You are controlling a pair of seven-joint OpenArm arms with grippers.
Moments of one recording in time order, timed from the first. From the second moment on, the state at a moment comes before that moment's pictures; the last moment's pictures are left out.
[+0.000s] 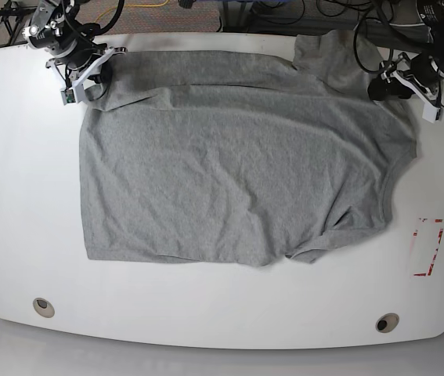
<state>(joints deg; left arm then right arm) 22.1 -17.3 -35.0 90.4 -49.2 -29.2 65.7 -26.8 0.7 37.3 102.7 23.0 40.4 -58.4</state>
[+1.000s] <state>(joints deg) 29.3 -16.8 -36.4 106.5 -45.8 -35.0 71.8 -32.3 0.4 37.4 109.5 22.9 40.6 -62.3</state>
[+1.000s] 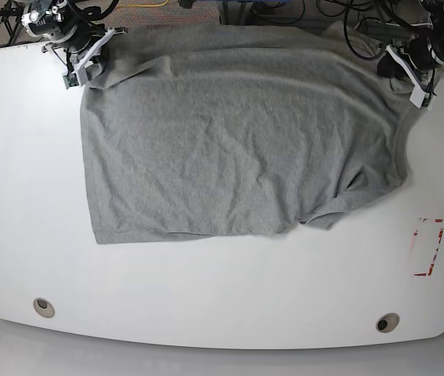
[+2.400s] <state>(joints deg) 14.2 -17.5 -45.5 112.6 -50.4 -35.1 83.7 -26.4 2.8 41.2 113.4 31.9 40.5 -68.6</state>
